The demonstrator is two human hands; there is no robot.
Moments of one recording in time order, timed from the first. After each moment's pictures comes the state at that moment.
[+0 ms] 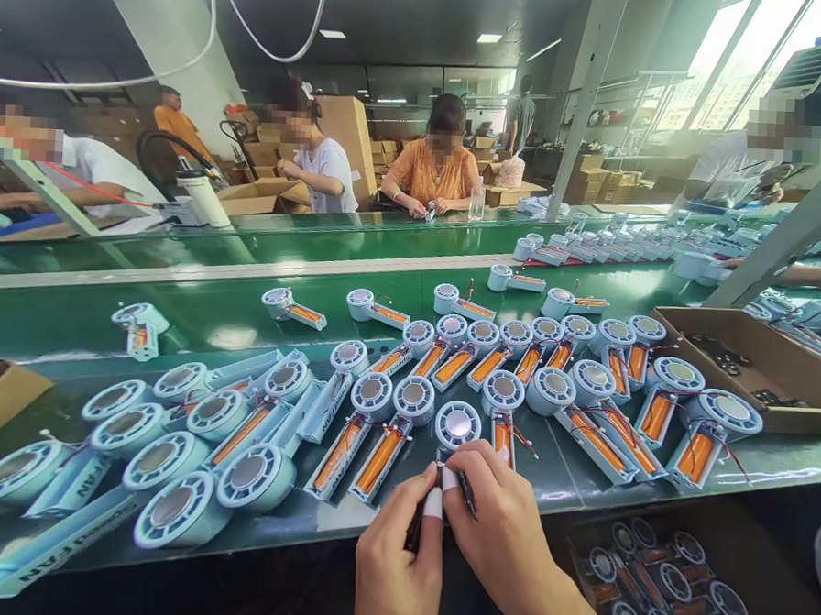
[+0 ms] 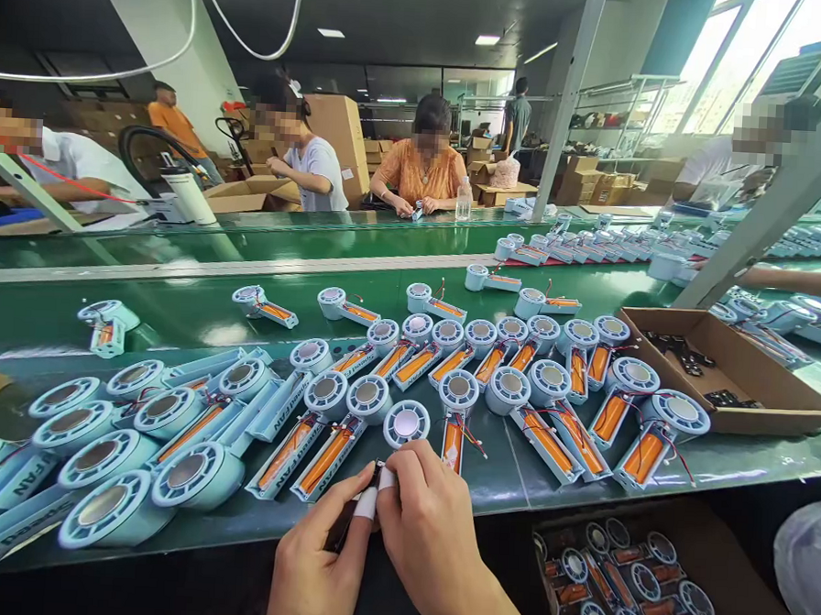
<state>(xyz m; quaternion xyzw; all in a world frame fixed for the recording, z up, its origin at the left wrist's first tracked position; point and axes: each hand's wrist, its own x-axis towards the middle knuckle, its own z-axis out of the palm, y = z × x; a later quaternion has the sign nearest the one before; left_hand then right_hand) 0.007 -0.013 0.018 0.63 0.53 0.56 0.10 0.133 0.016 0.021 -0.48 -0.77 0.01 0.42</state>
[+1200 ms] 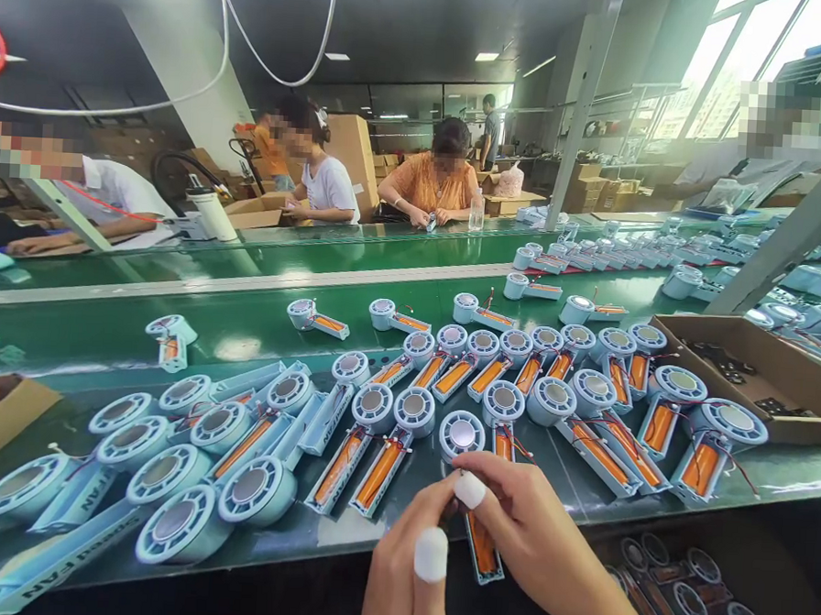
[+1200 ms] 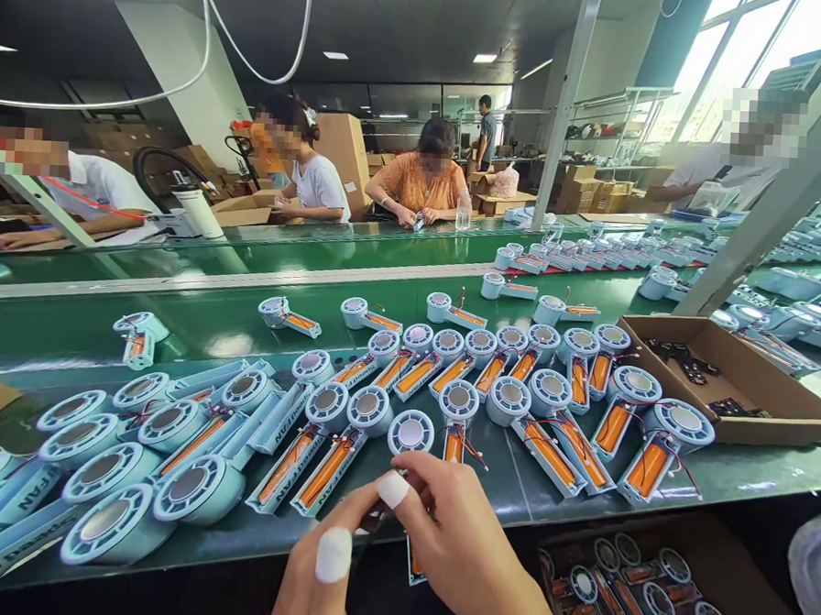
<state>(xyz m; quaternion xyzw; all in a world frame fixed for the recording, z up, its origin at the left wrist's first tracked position) 0.012 -0.024 0.021 0.58 0.54 0.53 0.30 0.162 0.018 0.063 -0.49 -0.71 0.39 0.33</state>
